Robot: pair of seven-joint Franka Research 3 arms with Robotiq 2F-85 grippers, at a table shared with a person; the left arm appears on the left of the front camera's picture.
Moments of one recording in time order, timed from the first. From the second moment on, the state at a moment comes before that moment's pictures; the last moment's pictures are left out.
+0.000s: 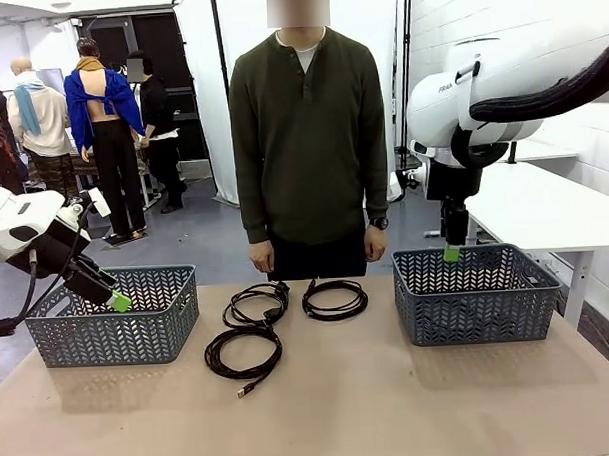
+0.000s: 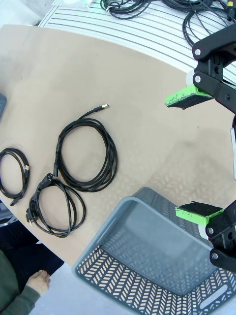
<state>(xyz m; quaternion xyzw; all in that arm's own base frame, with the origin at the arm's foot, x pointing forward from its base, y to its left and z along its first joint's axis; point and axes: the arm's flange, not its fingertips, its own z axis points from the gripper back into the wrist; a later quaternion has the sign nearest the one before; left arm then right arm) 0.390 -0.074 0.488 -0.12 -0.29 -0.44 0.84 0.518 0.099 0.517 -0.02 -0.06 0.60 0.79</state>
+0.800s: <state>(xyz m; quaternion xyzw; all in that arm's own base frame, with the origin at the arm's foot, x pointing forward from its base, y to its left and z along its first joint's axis) 0.390 -0.074 0.488 -0.12 -0.29 -0.44 0.84 0.429 0.150 0.495 0.01 -0.12 0.58 0.80</state>
